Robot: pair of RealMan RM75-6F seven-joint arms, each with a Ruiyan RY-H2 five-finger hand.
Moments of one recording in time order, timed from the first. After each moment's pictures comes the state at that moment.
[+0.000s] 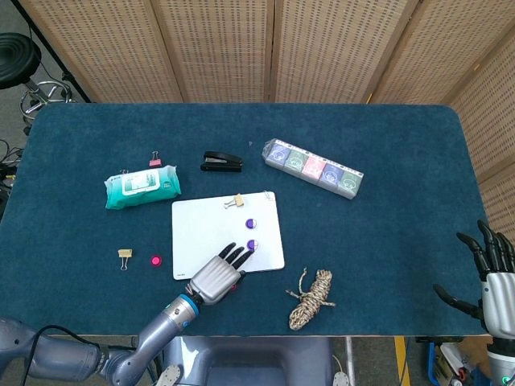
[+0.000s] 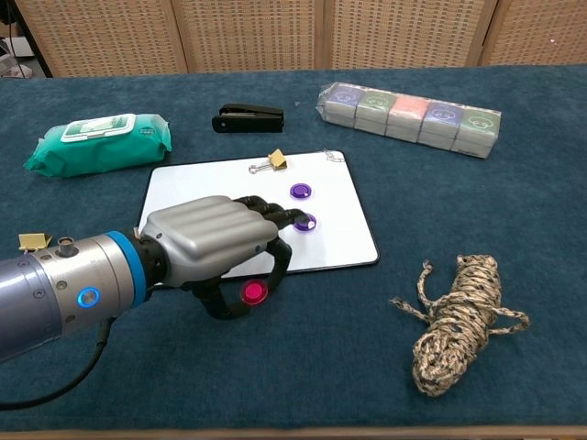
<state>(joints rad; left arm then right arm) -0.81 -1.71 0.00 -1.68 1.05 0.99 0.78 0.00 -1.11 0.10 -1.71 -1.58 1.67 0.11</state>
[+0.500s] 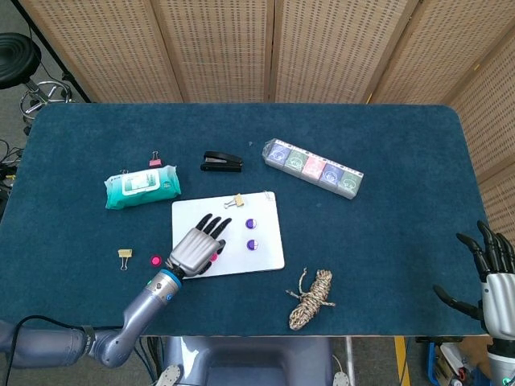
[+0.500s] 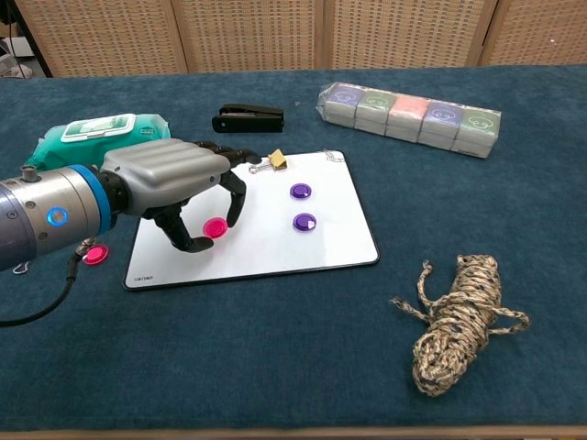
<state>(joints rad) -0.81 -1.60 -0.07 -1.62 1.01 0.98 0.68 0.00 -1.11 0.10 -1.72 -1.58 1.67 0.11</state>
